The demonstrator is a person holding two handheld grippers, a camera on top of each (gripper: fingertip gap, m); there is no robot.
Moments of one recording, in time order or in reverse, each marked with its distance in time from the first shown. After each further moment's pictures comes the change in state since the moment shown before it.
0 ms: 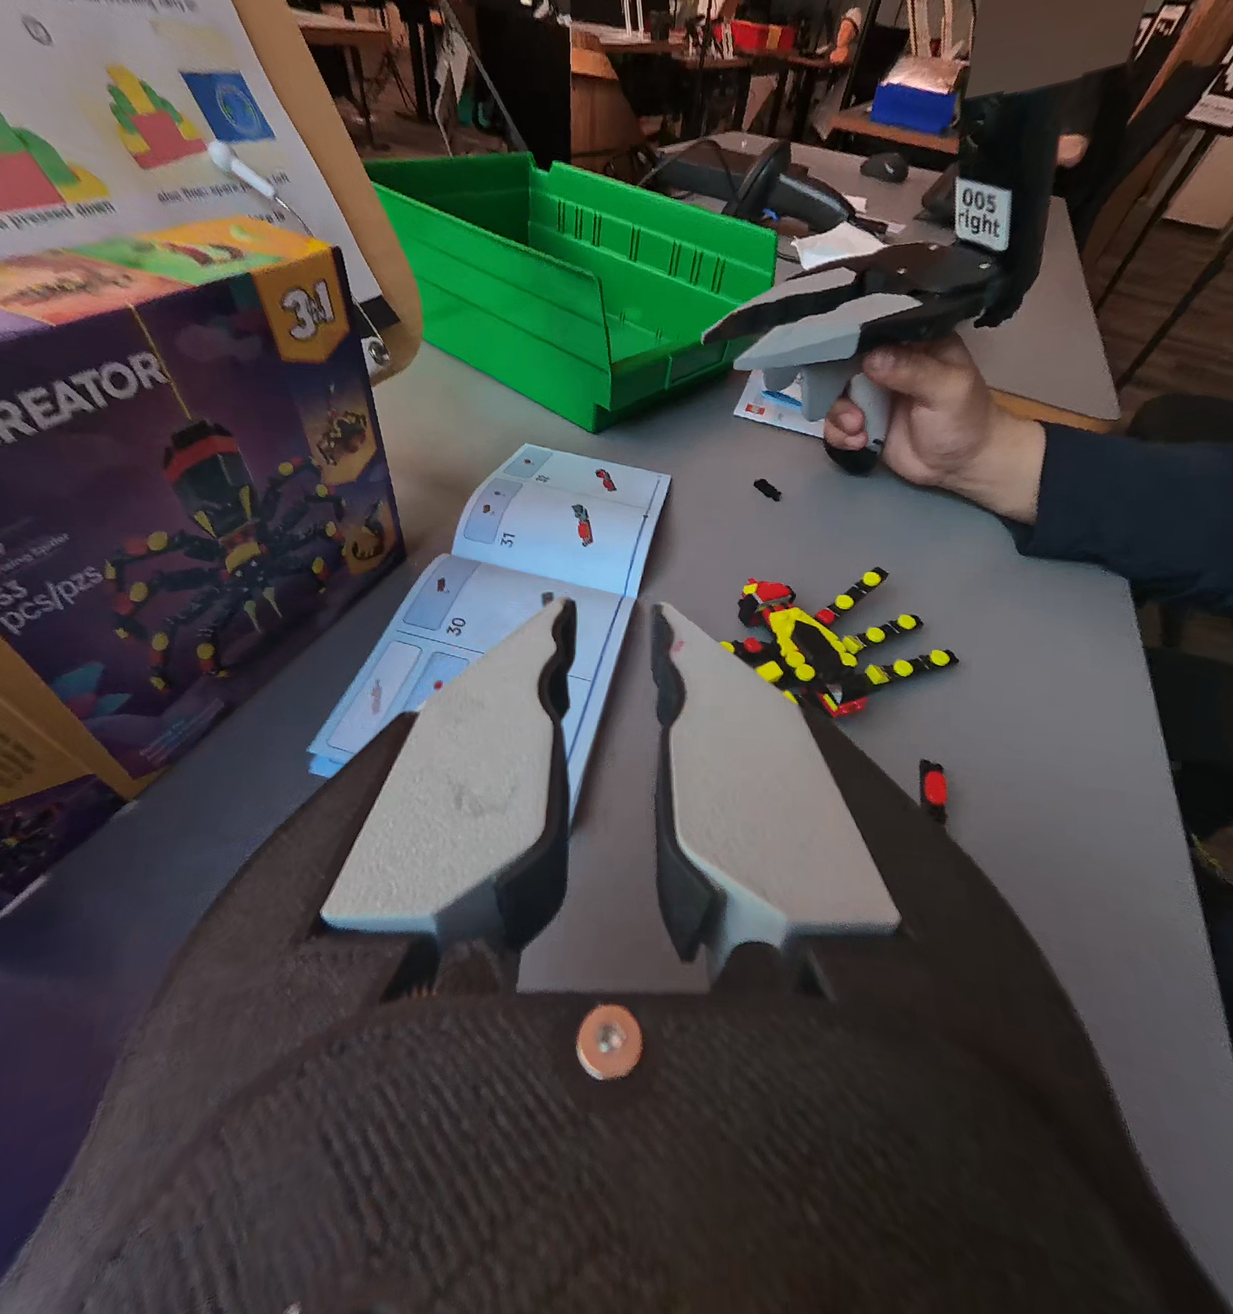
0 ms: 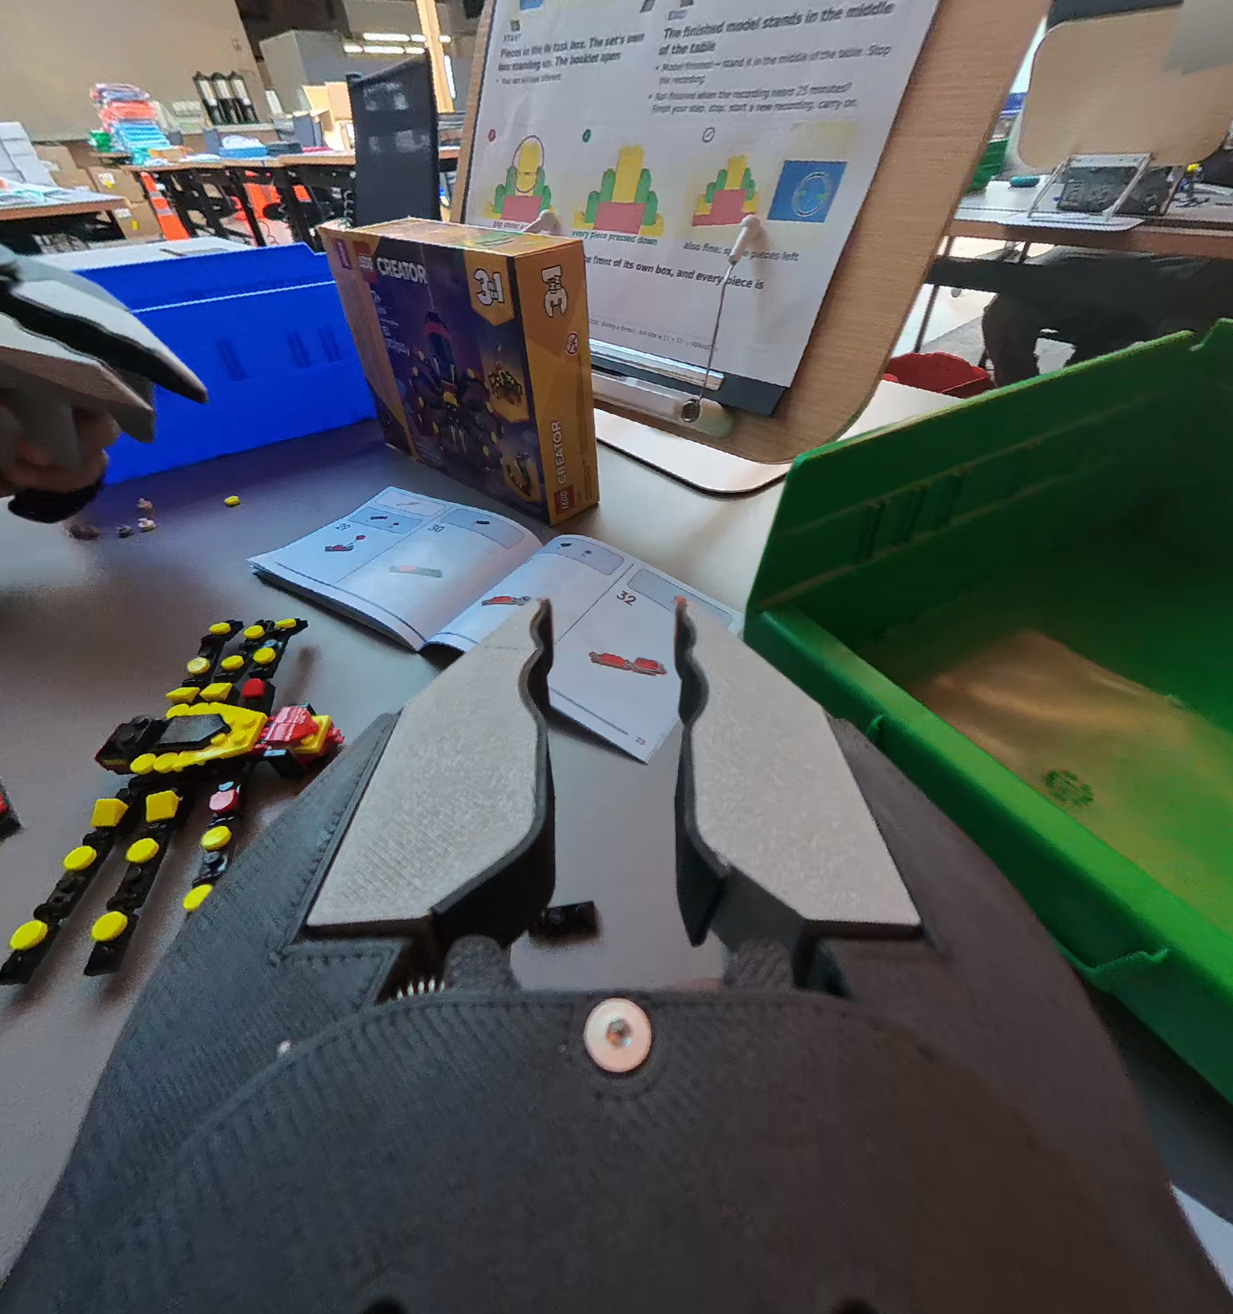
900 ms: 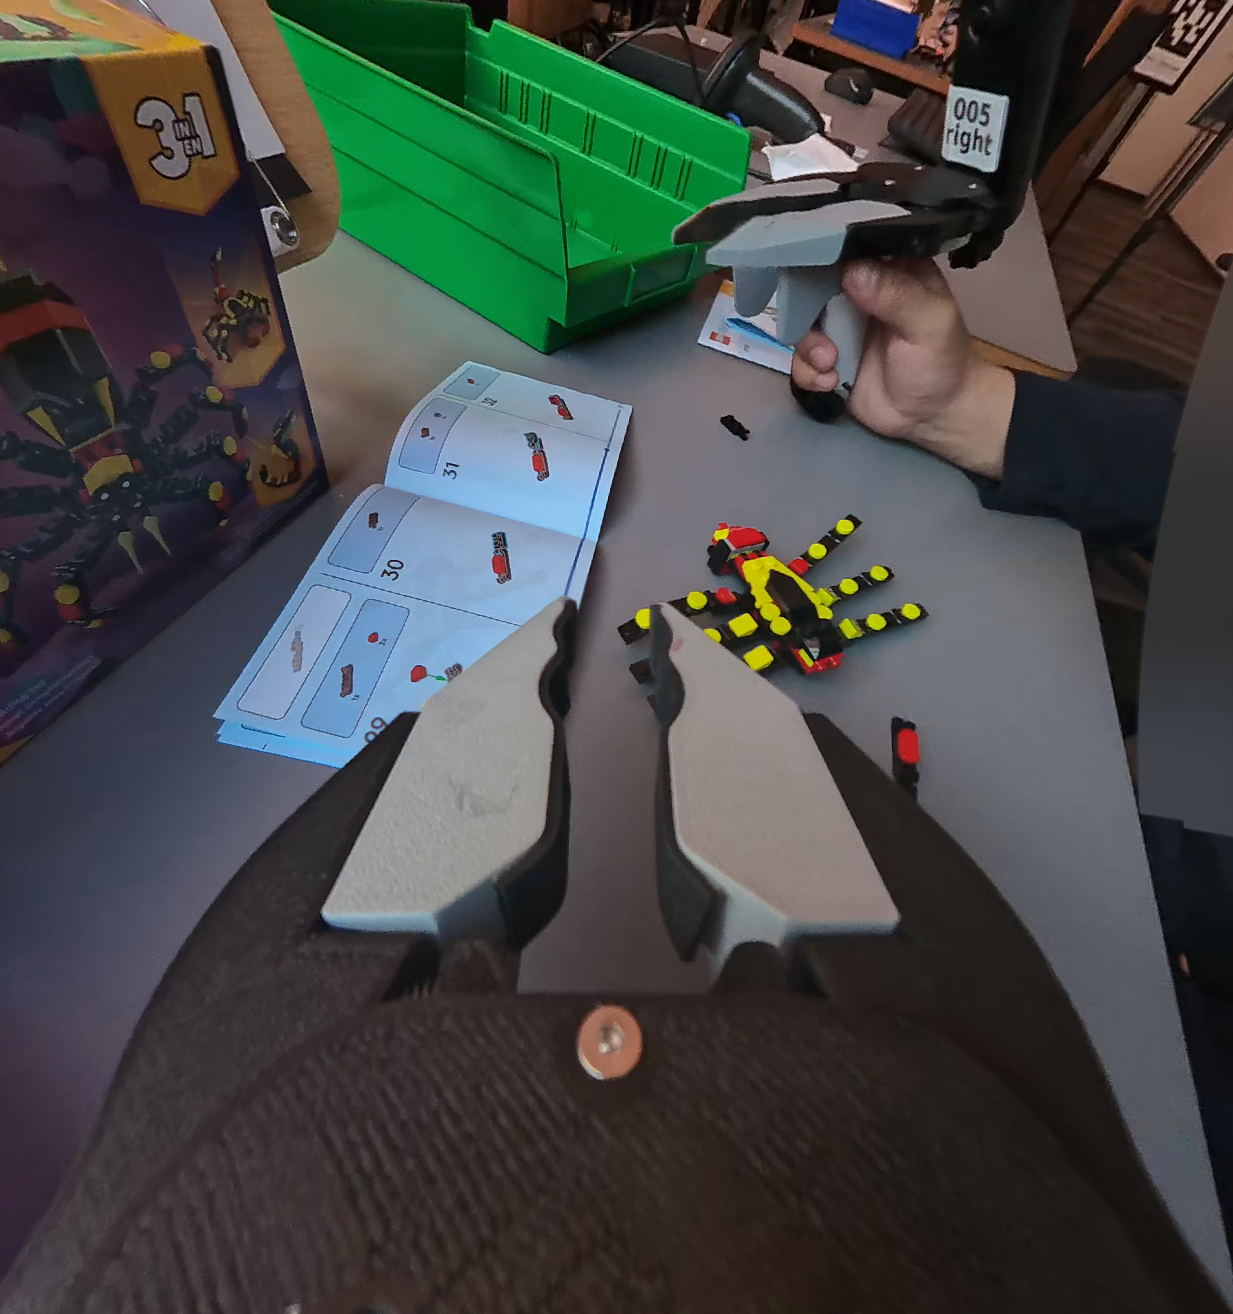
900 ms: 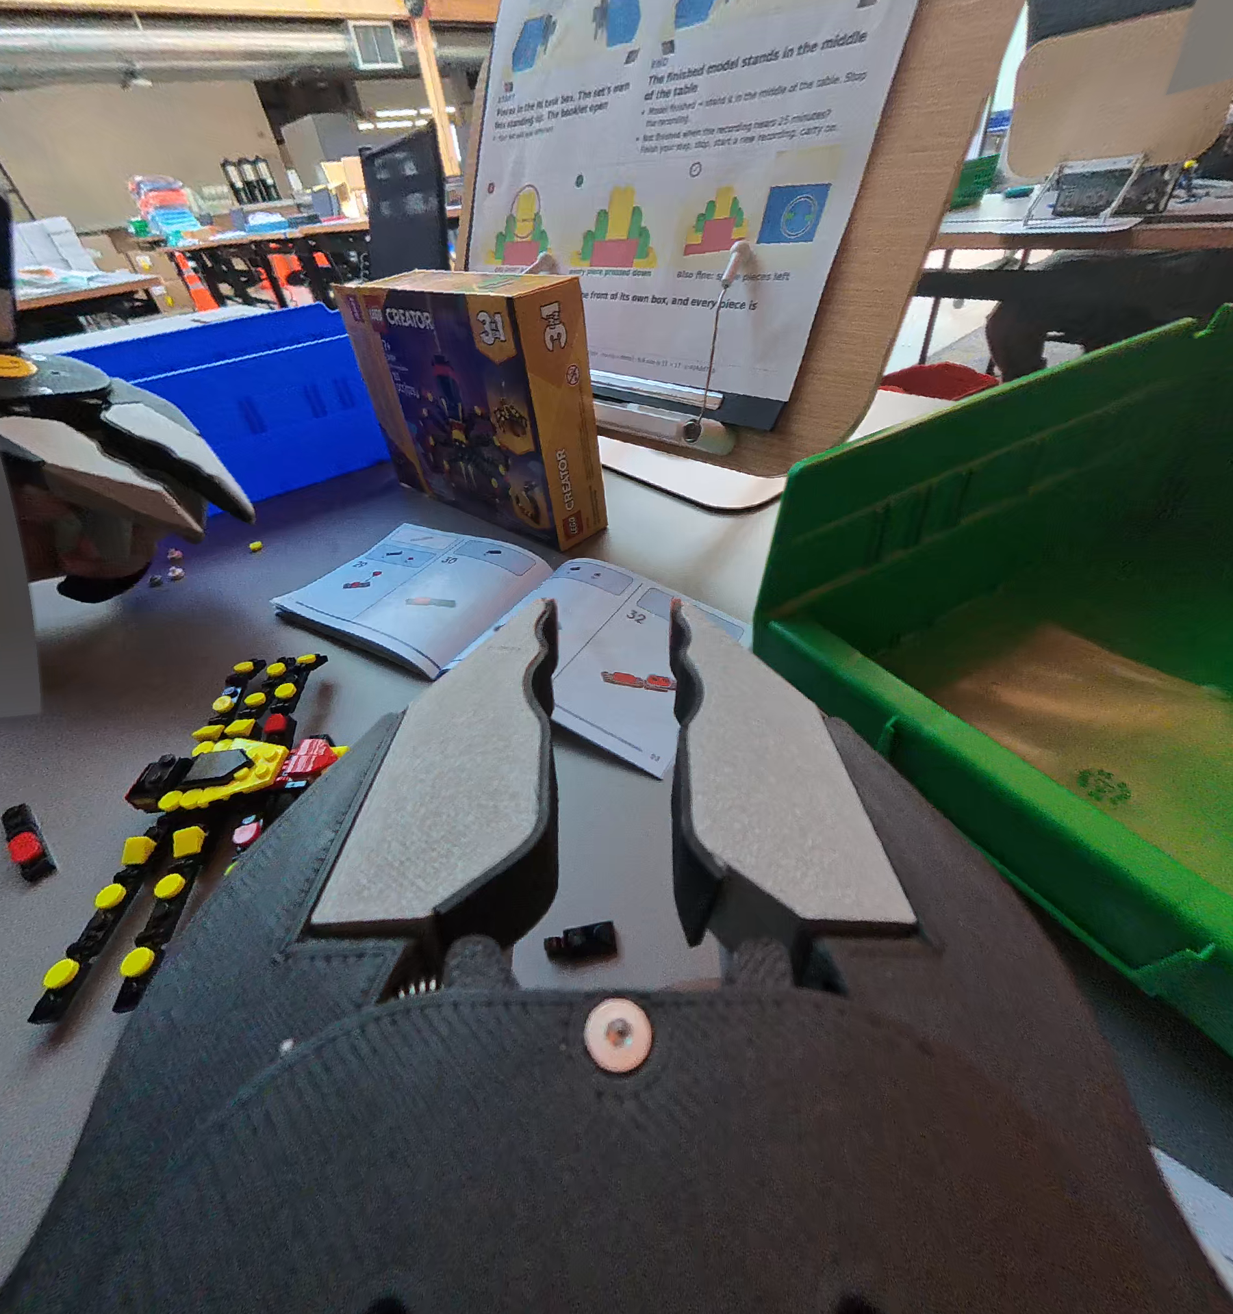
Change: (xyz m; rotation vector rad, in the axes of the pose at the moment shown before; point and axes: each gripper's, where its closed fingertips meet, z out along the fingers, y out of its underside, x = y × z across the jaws) left arm 0.008 0.025 0.012 -0.092 0.083 -0.062; right arm 0.002 -0.004 0.000 0.051 0.008 0.067
